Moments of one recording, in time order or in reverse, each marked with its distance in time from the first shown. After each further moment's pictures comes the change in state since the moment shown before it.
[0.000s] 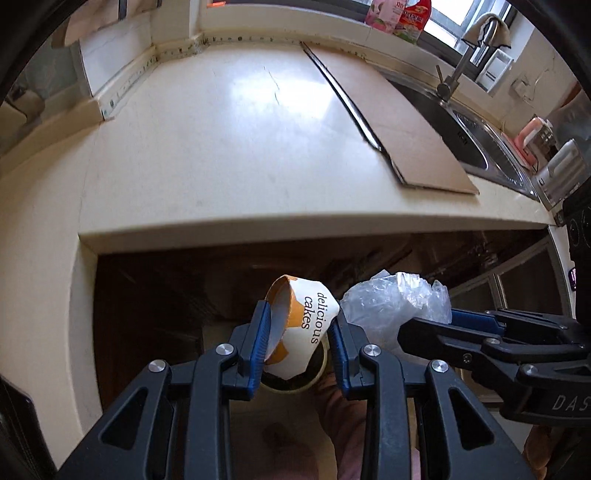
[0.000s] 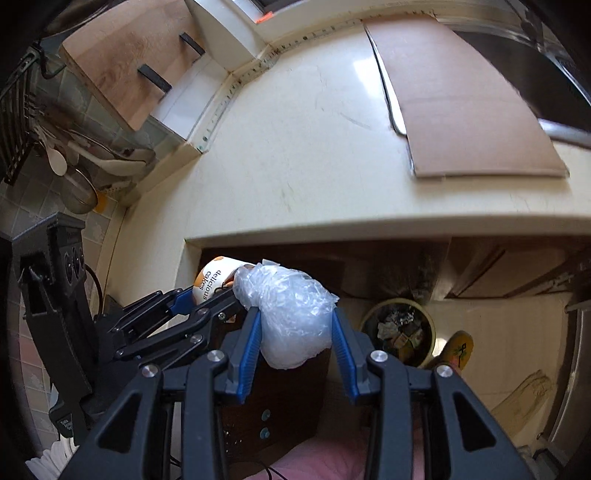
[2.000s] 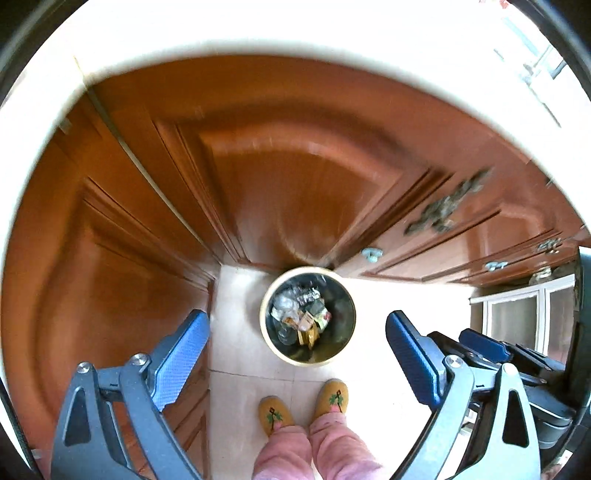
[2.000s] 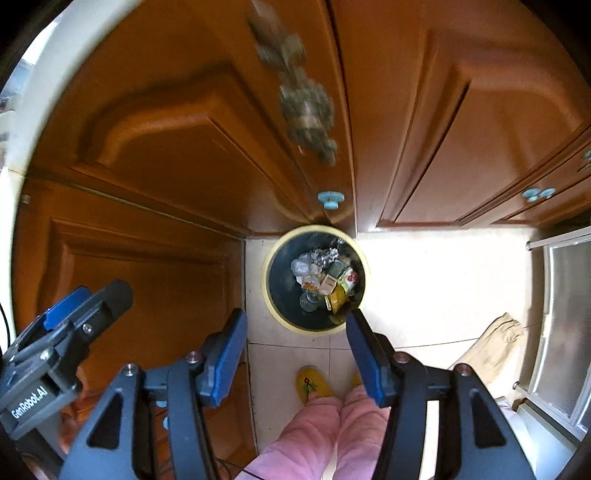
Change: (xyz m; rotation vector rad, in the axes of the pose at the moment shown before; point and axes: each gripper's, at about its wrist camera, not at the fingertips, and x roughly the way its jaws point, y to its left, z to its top) left arm 0.088 0.027 -0.076 -0.194 0.079 0.181; right arm 0.105 -0.093 -0.054 0.075 0.136 -0.288
